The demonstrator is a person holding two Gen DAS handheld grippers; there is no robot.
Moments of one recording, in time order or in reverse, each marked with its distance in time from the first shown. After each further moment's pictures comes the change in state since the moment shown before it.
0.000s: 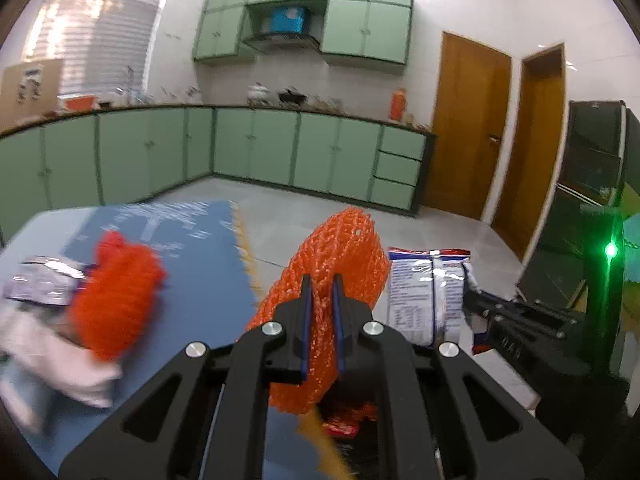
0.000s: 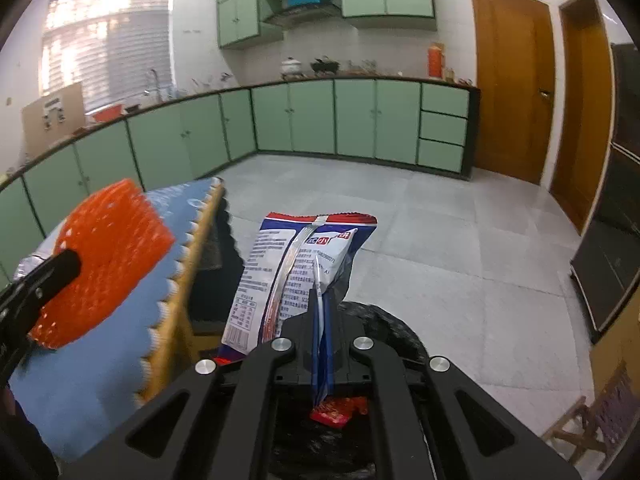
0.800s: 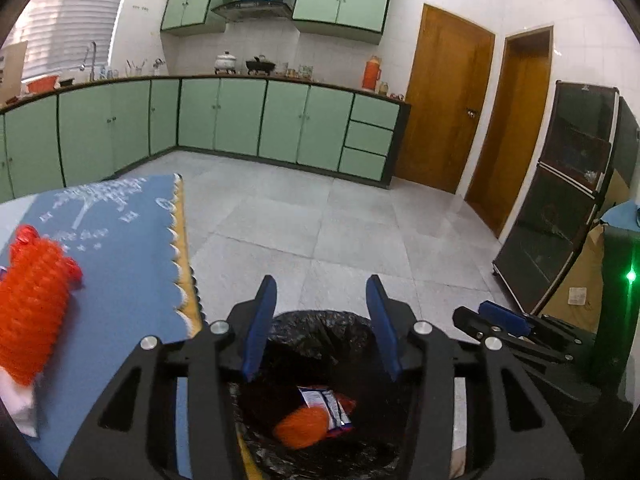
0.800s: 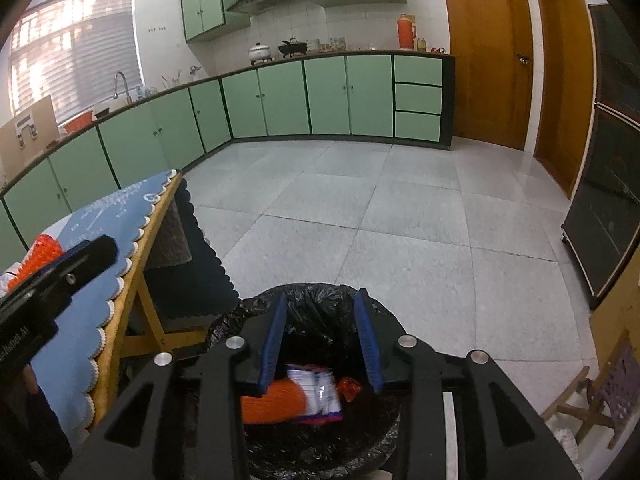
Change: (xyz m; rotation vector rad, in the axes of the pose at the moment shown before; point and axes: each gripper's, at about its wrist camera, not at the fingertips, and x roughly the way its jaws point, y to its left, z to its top) left arm 0.068 -0.012 0.002 0.012 0.090 -0.087; right arm 0.021 -0.052 -0.011 0.092 0.053 -0.026
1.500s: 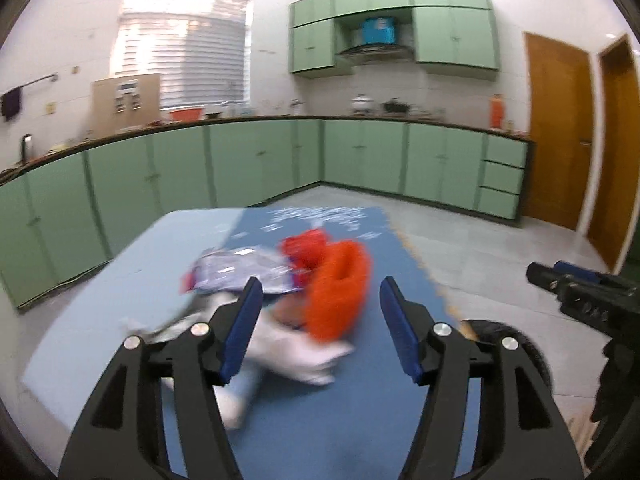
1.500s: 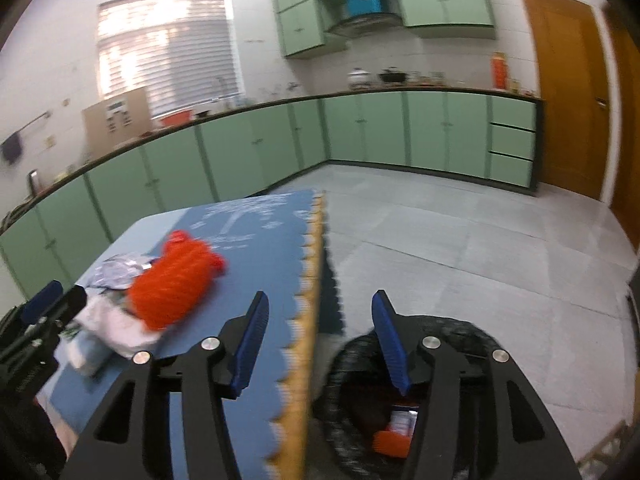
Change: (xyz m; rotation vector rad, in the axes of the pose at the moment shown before) left arm -0.176 0.115 -0.030 -0.066 -0.129 0.533; right arm -0.051 0.150 -0.001 -0.170 -0.088 0.309
